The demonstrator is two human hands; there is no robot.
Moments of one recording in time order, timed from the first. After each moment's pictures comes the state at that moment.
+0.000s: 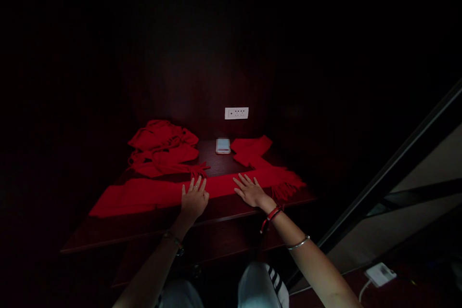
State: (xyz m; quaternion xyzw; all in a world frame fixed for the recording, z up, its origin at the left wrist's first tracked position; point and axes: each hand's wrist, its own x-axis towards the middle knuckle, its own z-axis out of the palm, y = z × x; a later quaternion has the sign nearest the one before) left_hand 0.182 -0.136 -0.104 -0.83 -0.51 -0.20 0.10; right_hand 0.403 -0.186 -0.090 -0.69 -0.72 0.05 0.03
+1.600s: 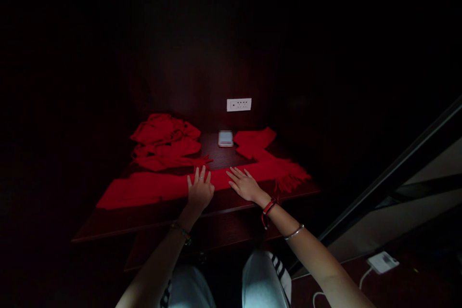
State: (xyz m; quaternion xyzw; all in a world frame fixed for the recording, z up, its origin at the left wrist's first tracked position) left_hand 0.192 -0.142 -0.098 -0.84 -0.49 -0.20 0.13; right_hand 0.378 -0.180 -0.096 -0.61 -0.78 -0.05 0.12
